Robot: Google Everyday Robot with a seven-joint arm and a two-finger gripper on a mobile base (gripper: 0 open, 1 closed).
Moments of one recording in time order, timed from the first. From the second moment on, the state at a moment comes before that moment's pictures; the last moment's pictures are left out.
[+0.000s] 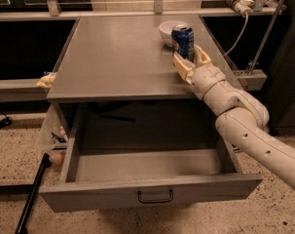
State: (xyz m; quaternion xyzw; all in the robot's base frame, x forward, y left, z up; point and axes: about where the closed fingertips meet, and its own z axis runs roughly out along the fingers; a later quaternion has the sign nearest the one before) arm 0.702 -0.136 0.910 -0.56 -0.20 -0.79 0.15
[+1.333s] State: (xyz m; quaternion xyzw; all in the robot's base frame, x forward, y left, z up) arm 0.646 -0.154 0.916 -0.55 -0.19 -0.80 0.14
